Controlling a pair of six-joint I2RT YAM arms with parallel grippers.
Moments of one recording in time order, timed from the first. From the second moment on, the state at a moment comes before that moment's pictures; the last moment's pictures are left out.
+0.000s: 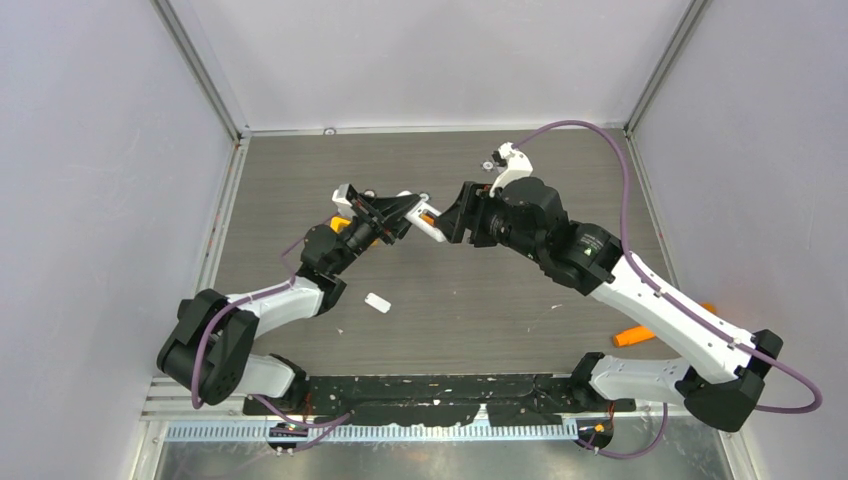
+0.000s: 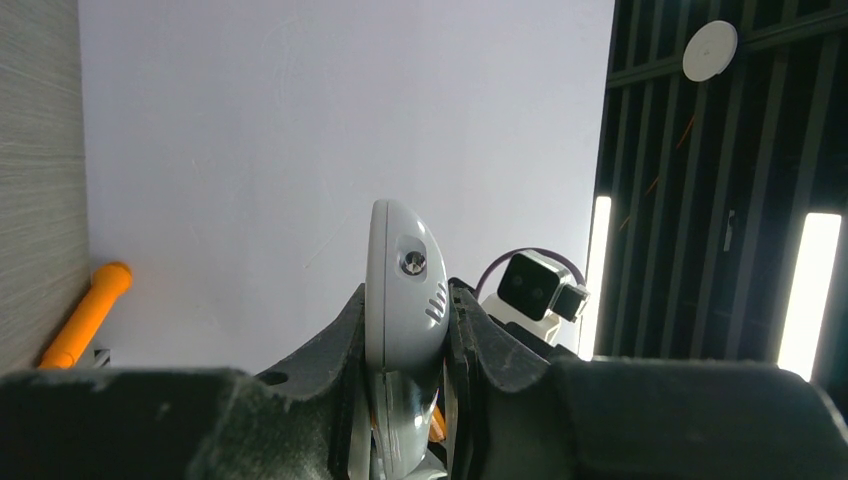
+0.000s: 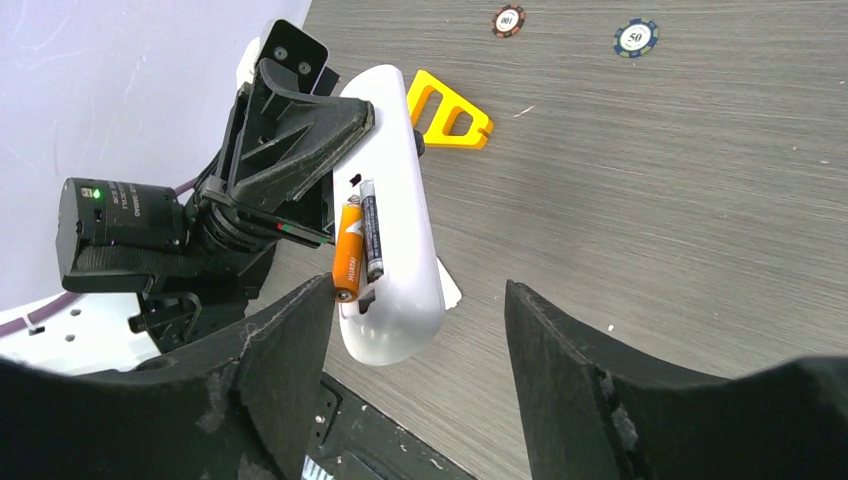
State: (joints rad) left arm -0.52 1.37 0.51 1.11 0.28 -1.91; right arm 0.86 1.14 1.27 -0.53 0.18 0.66
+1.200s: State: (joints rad) left arm -0.53 1.37 0.51 1.12 0.28 -1.89; right arm 0.82 1.19 1.21 -0.43 0.06 0.71
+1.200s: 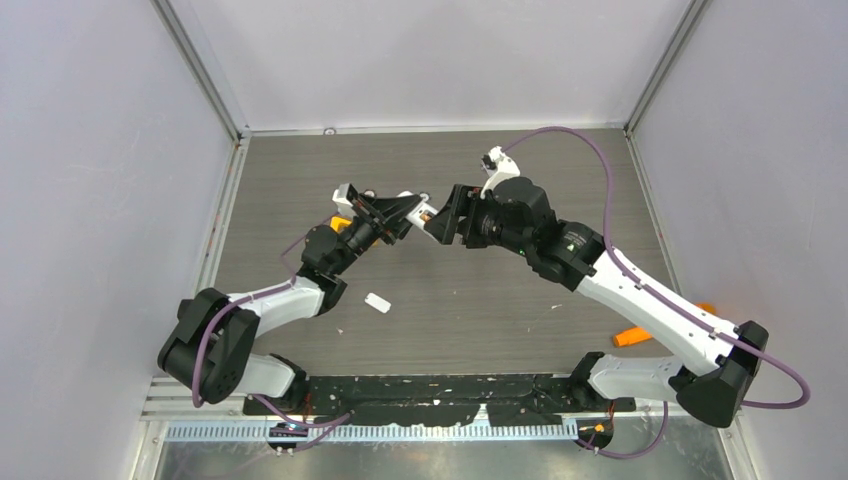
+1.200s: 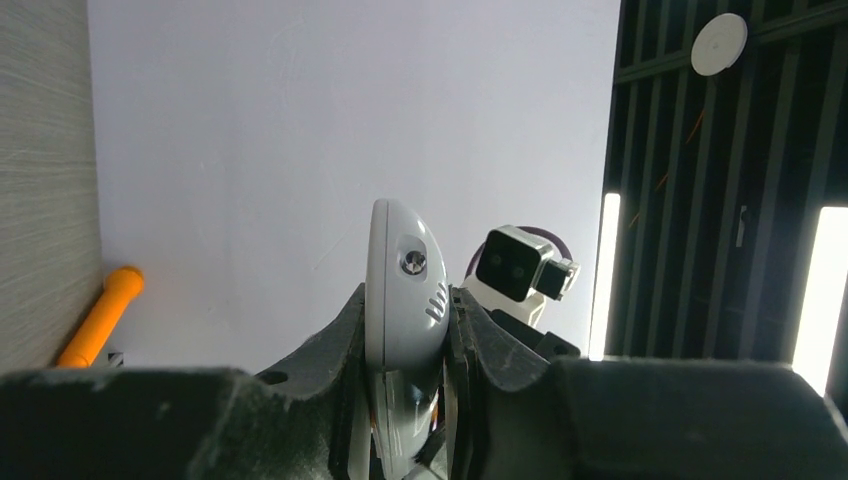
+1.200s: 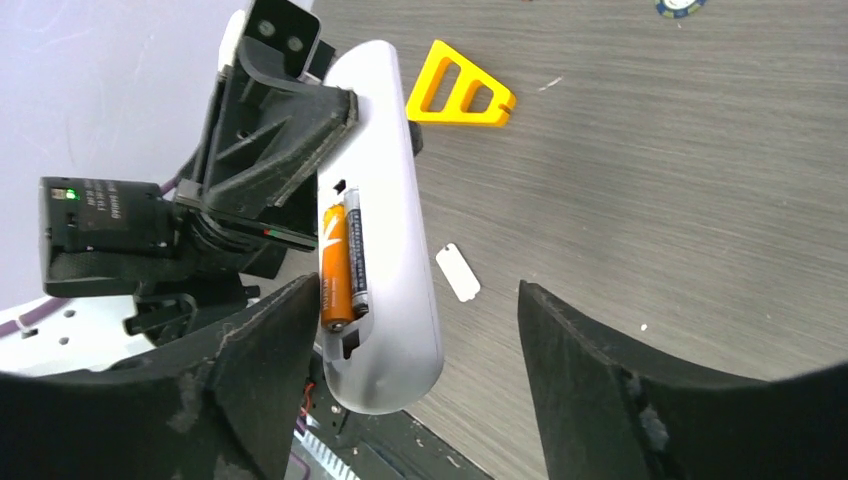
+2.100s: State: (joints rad) left arm -0.53 1.36 0.55 1.14 0.34 -1.68; right arm 0.74 1.11 1.14 -0.36 -0.11 0.73
